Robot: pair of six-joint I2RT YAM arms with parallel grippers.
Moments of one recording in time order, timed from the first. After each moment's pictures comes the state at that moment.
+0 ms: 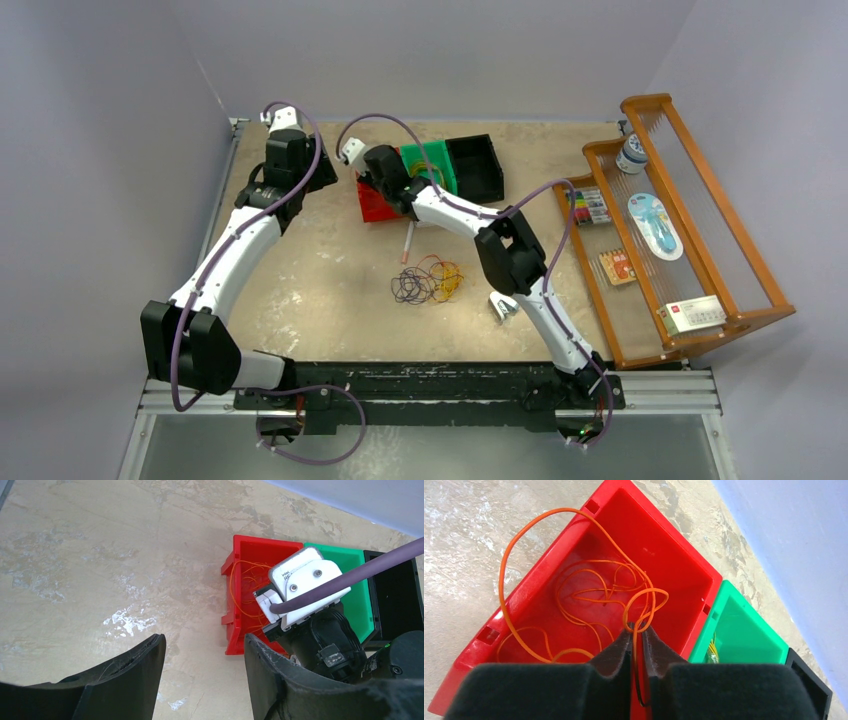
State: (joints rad) left arm -0.22 1.37 1.20 -0.34 -0.24 -0.41; right arm 0.78 2.45 2.08 -0.14 0.35 -0.44
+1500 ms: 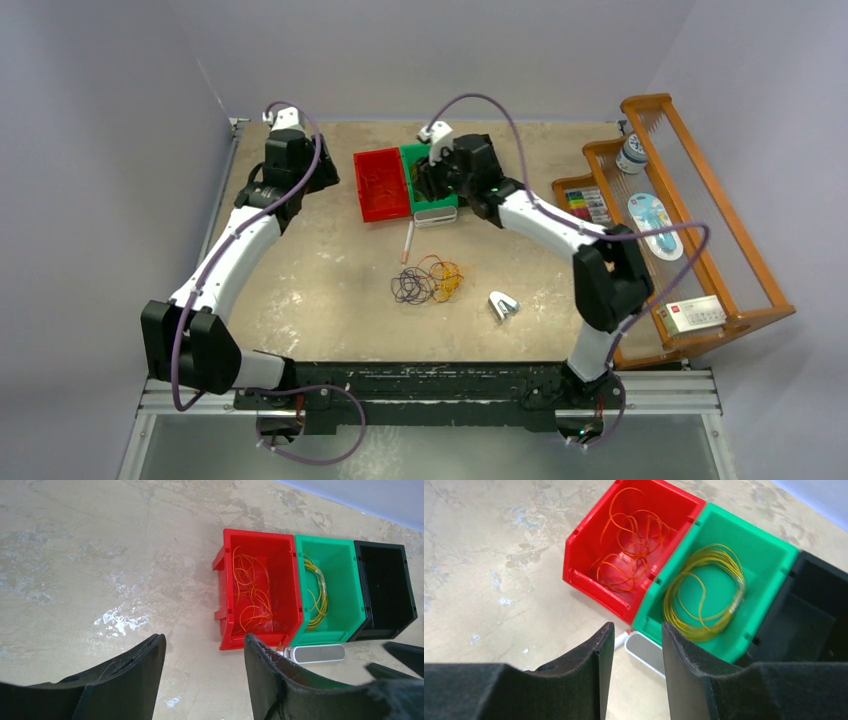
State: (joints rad) left arm -0.21 1.37 1.20 -0.34 -0.20 -0.41; right arm 0.60 1.84 1.41 -0.01 -0.16 -0.07
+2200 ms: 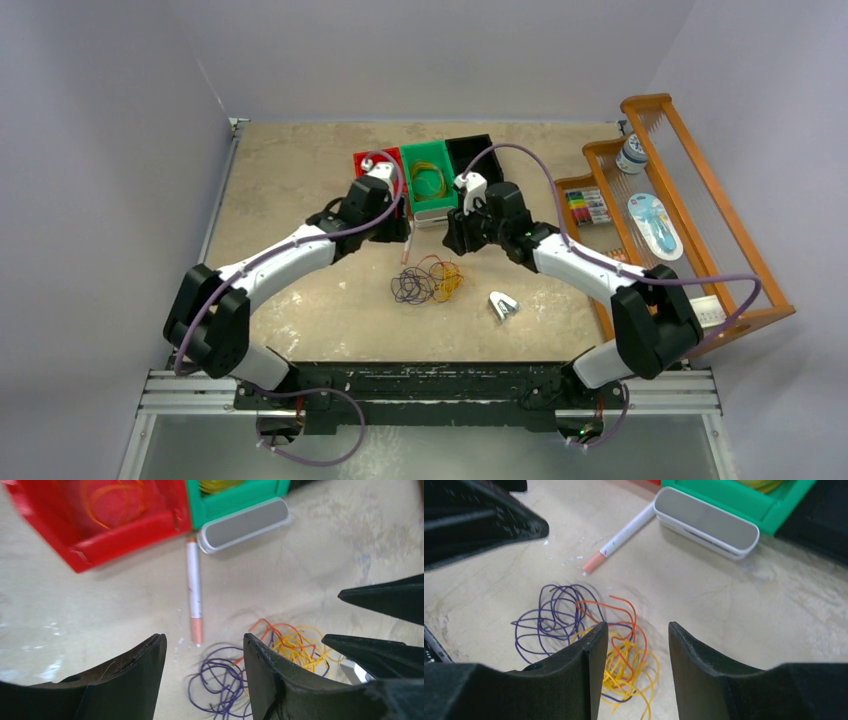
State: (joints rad) left arm -0.57 1.47 1.03 -0.25 -0.09 -0.45; right arm 0.55 1.50 0.92 -0.04 -0.27 0.08
